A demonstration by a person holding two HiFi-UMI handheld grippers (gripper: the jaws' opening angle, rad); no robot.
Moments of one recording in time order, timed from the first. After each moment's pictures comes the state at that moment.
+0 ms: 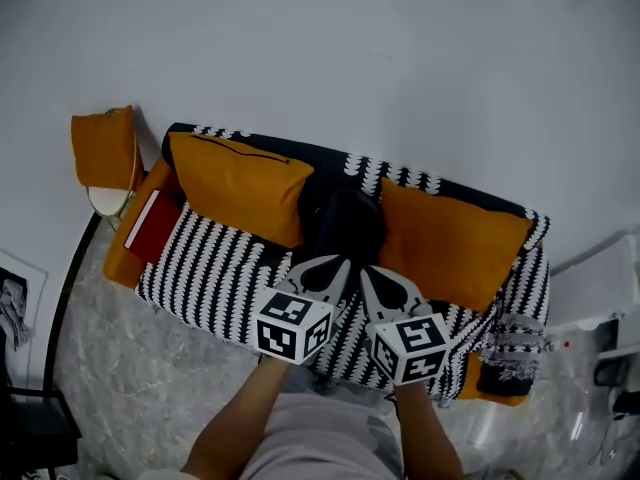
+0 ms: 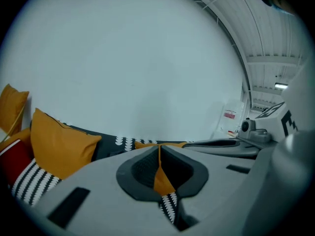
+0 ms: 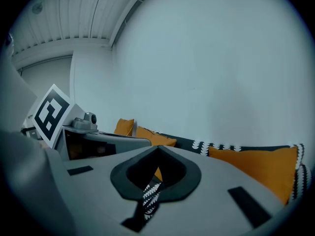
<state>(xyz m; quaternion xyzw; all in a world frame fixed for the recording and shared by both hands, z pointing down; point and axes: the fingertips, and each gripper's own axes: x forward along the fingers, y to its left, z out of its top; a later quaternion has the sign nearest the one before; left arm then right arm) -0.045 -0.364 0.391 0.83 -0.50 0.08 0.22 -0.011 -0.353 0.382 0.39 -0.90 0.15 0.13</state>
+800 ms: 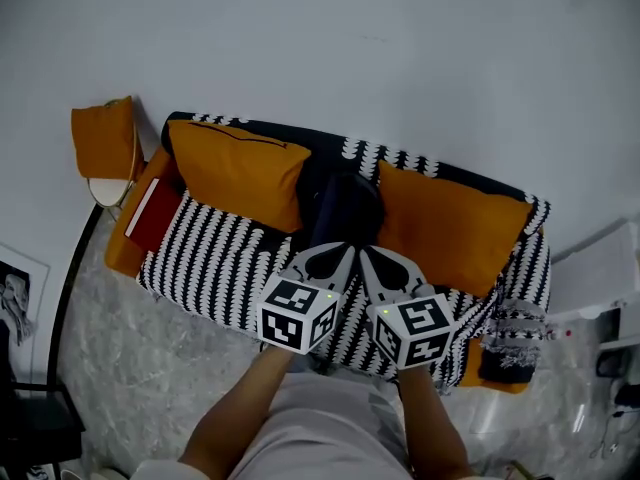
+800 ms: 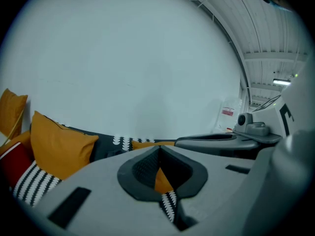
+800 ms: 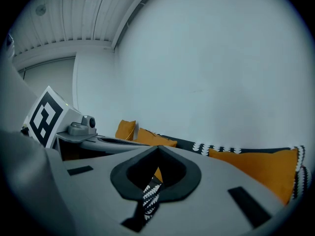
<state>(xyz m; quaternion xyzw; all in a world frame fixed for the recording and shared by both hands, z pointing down) -0.026 -0.355 0.392 0.84 -0.50 0.09 0.21 -0.004 -0.350 0.377 0.38 -0.91 0.14 0.12</state>
